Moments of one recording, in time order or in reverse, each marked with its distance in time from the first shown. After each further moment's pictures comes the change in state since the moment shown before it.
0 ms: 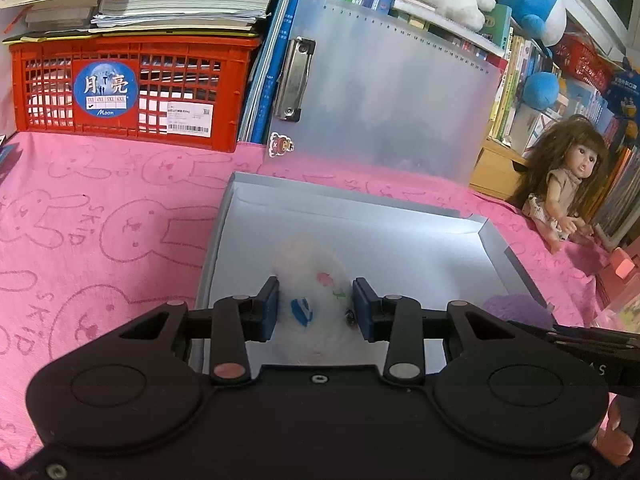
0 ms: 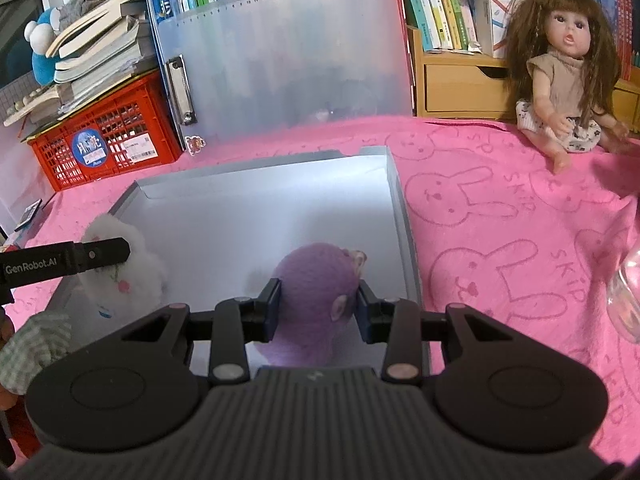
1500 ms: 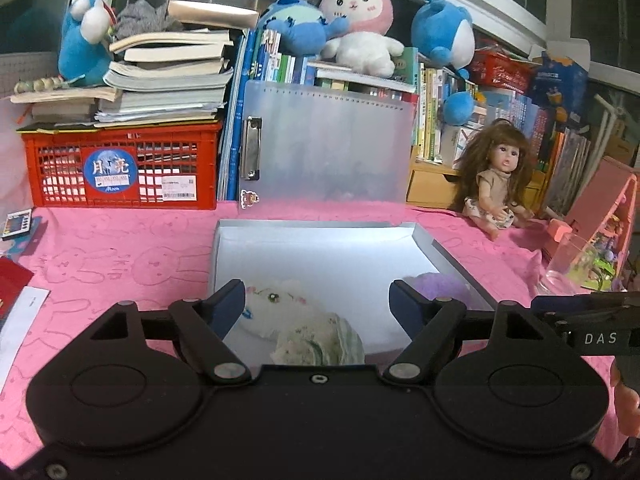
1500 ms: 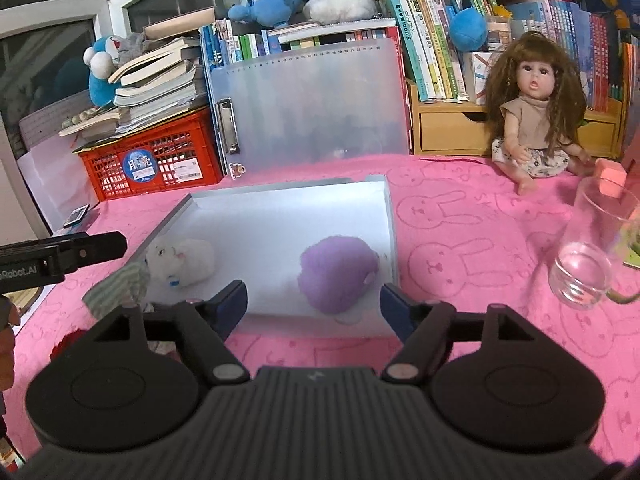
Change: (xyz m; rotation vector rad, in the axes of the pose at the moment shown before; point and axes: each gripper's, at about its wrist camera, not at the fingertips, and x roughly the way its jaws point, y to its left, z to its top) left arm -0.132 -0.022 -0.049 0.176 -0.180 -0.061; right arm -0.106 0.000 -0.048 -0.048 -0.141 0.044
